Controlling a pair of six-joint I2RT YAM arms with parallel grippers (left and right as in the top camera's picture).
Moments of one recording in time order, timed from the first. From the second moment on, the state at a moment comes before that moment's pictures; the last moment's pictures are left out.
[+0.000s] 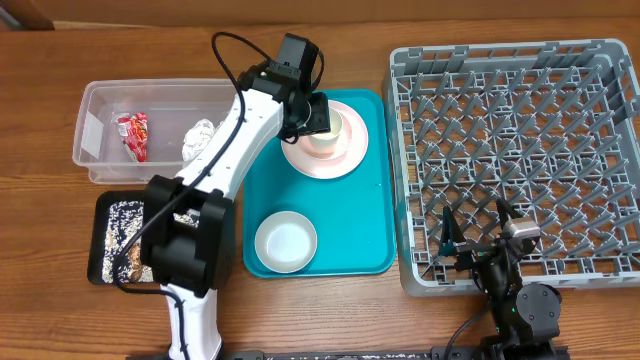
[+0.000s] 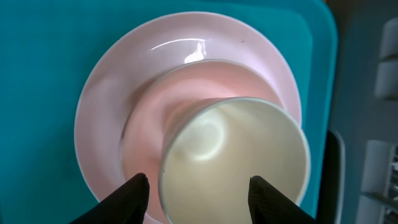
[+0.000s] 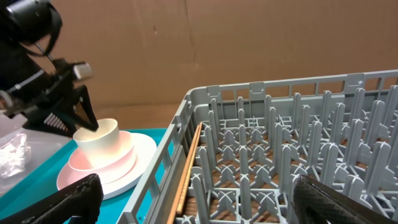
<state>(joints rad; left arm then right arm) -0.37 2.09 1.75 -0.86 0.13 -0.47 0.15 0.01 0.02 -0.03 -0.04 0.15</state>
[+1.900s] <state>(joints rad) -0.14 1.92 1.76 -0.98 1.10 -0.15 0.15 0.01 0.02 -0.03 -0.04 0.15</state>
